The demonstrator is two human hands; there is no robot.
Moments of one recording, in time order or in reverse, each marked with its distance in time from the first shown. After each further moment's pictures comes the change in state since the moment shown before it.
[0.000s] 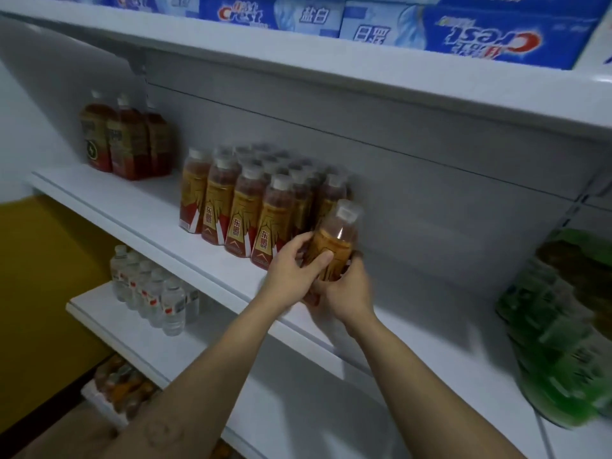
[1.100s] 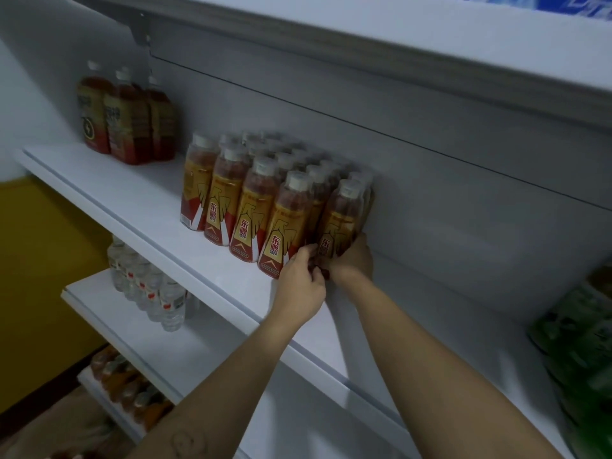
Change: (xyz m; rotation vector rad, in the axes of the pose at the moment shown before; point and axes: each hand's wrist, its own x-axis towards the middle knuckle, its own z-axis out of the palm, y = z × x) left_hand 0.044 -0.058 0.012 0.236 0.163 -0.008; right_hand 0.109 0.009 0.048 -0.294 0.049 0.161
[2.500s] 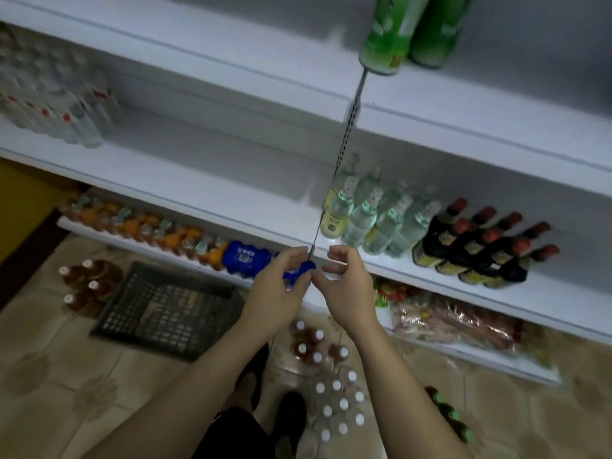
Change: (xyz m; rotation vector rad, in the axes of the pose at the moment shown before) left_hand -0.501 0.020 0.114 -0.045 -0.534 -0.240; right_hand -0.453 0.347 -0.174 0.288 -0.123 0.296
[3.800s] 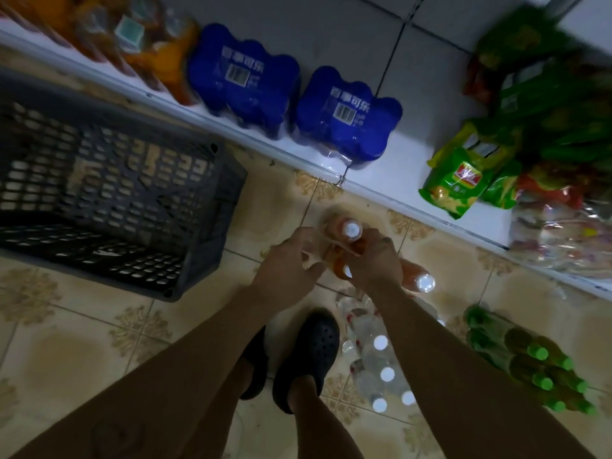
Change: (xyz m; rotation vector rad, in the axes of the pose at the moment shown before) left_hand 0.086 -0.512 0.133 0.189 -0.329 -0.529; right_hand 0.164 0.511 0.229 -0.668 -0.230 0.461
